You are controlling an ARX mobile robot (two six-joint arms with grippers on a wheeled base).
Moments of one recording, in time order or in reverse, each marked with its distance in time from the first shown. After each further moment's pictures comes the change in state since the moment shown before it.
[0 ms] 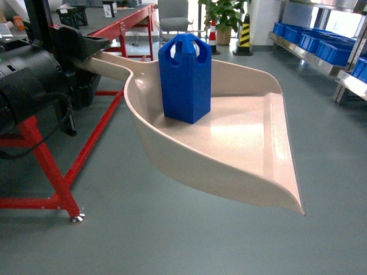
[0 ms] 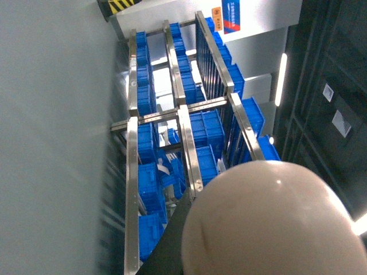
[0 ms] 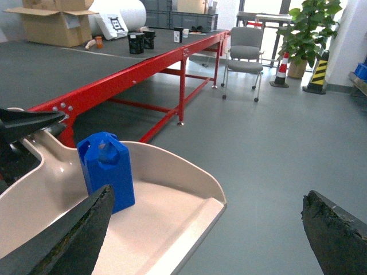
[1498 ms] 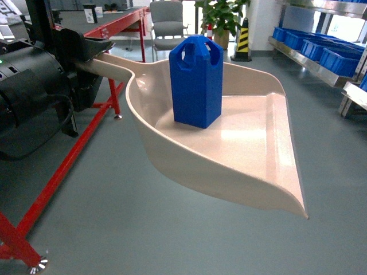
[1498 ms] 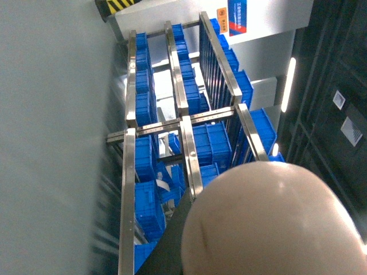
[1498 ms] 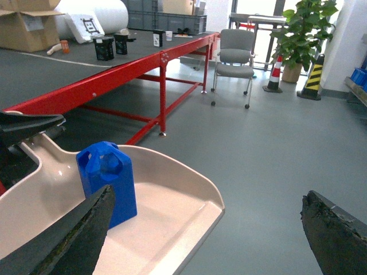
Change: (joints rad) left arm -0.001 0.000 -0.003 0.001 0.000 0.000; right arm -0.006 -0.004 0.000 -0.001 0.000 0.000
